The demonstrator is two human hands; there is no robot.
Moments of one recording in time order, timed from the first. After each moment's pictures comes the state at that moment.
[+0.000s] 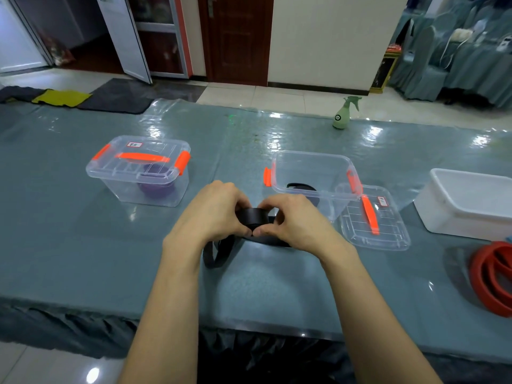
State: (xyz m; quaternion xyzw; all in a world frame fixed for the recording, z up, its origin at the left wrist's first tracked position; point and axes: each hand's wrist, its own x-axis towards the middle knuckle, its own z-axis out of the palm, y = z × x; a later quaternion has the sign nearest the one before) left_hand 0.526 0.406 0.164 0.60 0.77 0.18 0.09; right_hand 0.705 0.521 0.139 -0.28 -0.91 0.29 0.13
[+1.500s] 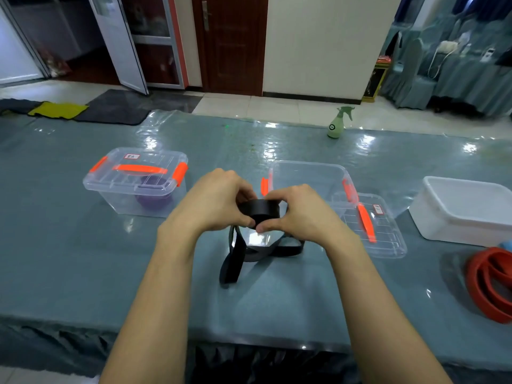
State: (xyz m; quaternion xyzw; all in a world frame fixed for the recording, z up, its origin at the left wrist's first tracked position) left_hand 0.519 0.420 0.206 0.64 0.74 0.19 0.10; right_hand 0.703 0.538 0.174 -0.30 -0.91 0.25 0.14
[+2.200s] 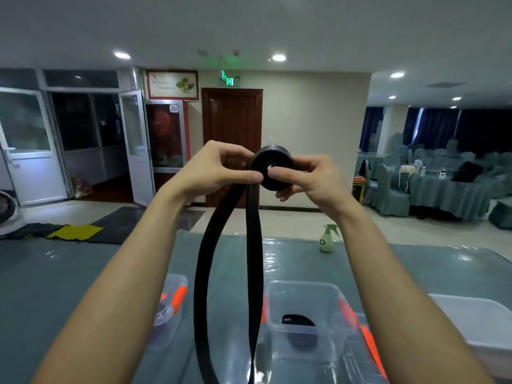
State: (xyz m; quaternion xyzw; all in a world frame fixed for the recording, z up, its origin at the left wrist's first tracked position) left_hand 0.464 0.473 0.457 0.70 0.52 0.47 0.10; right_hand 0.688 0.605 0.436 -0.09 -0.77 0.47 0.43
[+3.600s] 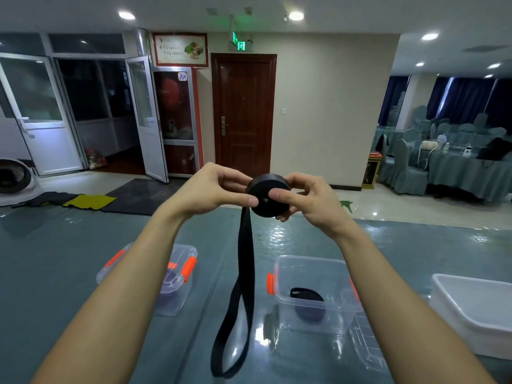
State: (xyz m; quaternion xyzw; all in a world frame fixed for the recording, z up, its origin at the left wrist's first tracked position) left_hand 0.432 0.476 0.365 0.64 0.58 0.46 0.21; right_hand 0.656 0.627 0.337 -0.10 -0.77 0.51 0.37
